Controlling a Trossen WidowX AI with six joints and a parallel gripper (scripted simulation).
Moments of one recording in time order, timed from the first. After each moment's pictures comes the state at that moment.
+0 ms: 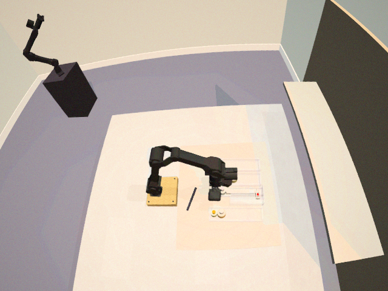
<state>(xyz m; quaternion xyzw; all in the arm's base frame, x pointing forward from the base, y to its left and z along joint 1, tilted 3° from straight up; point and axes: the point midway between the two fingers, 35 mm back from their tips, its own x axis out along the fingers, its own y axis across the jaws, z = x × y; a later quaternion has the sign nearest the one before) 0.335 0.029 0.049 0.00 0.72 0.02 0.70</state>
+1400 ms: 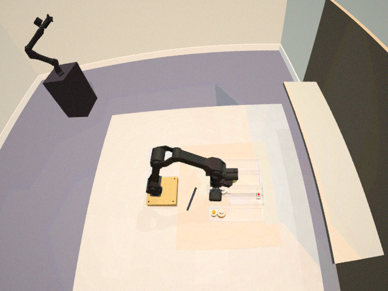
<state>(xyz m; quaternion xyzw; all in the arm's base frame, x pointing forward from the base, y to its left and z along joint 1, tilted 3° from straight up) 0.339 0.030 0.044 0.00 0.72 0.02 0.70</state>
